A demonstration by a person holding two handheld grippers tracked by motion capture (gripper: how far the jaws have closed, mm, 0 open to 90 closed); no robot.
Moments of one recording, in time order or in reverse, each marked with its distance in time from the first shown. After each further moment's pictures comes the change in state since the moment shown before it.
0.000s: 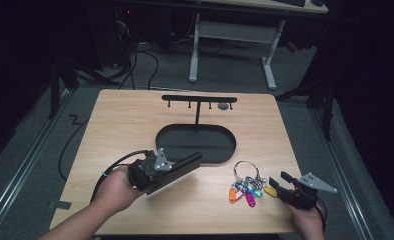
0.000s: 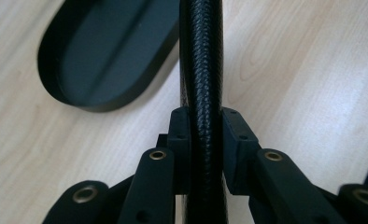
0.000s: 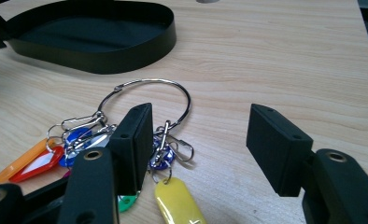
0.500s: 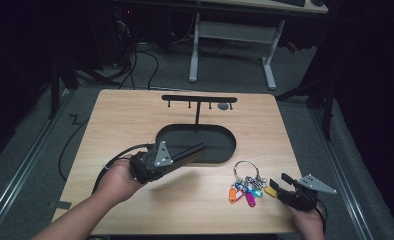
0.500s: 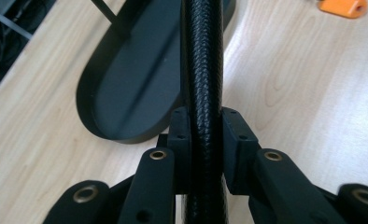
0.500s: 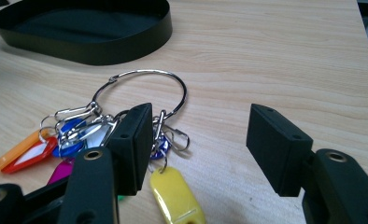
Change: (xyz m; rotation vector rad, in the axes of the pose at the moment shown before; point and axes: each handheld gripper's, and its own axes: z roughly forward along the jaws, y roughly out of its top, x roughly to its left) left arm 0.010 0.011 0.000 -0.081 0.076 0.081; right arm 0.000 -0.005 -0.001 0.020 -0.014 -0.002
